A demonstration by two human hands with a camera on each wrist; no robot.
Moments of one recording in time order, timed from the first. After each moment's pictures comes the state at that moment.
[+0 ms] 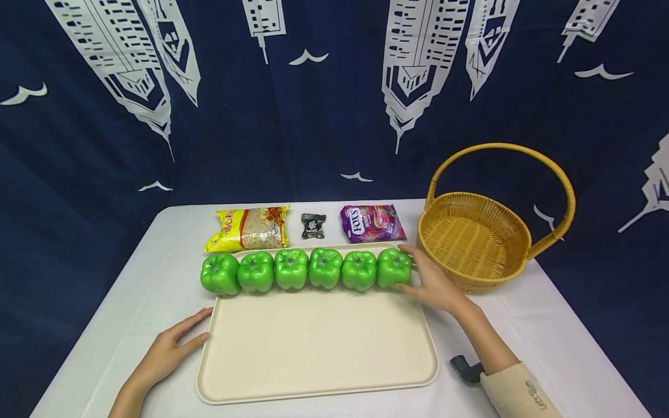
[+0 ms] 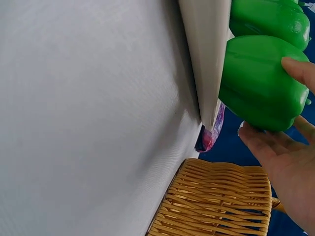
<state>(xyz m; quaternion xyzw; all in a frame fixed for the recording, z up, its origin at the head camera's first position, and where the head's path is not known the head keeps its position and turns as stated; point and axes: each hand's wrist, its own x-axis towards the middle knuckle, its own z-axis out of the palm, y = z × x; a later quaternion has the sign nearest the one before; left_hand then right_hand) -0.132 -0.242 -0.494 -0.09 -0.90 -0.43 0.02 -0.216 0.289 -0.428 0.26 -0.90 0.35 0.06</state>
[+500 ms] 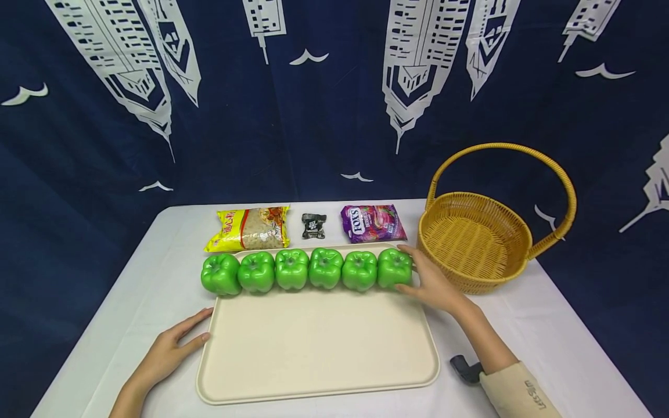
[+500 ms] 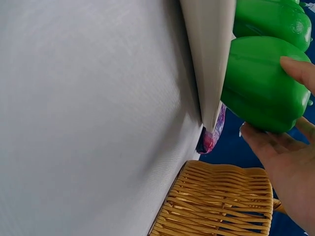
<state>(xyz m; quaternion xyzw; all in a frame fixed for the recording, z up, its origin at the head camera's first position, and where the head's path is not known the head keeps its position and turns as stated) -0.133 -0.243 -0.496 -0.09 -0.90 -0.43 0.03 -0.216 0.288 -0.429 0.25 -0.91 0.34 0.06</state>
